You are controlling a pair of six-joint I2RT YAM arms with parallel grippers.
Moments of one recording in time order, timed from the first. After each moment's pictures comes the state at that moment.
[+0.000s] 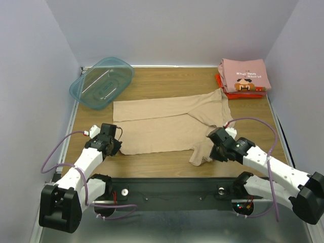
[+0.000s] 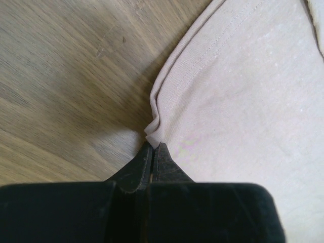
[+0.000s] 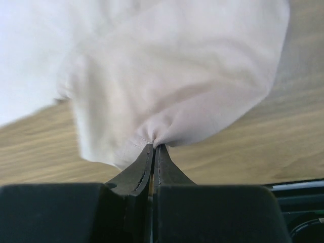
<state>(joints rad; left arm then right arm) -0.22 0.95 0.45 -0.56 -0.24 -1.11 0.70 0.95 0.57 -0.81 0.28 1.03</state>
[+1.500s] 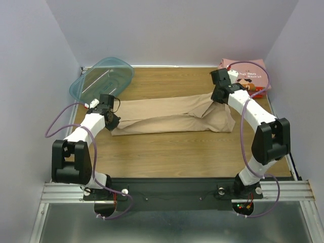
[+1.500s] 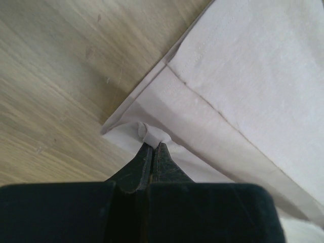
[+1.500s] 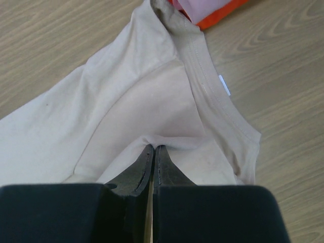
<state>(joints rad) -0.10 1.41 0.89 -0.55 -0.22 -0.94 0.29 1.67 1.39 -0.62 0.50 0.60</state>
